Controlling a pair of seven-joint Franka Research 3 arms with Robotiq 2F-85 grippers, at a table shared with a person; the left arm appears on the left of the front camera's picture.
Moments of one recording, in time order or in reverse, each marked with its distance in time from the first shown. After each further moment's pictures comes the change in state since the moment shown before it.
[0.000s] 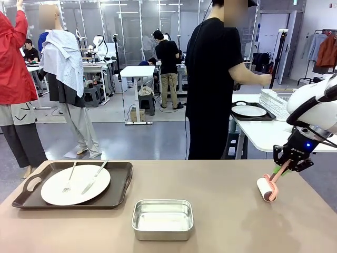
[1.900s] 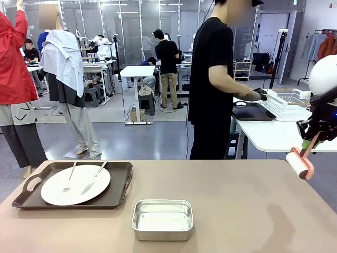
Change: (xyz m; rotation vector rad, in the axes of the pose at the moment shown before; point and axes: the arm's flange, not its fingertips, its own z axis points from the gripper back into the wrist) left arm 0.000 0.000 0.000 0.000 0.000 0.000; right arm -0.032 0.016 0.128 -0.249 -0.188 0.224
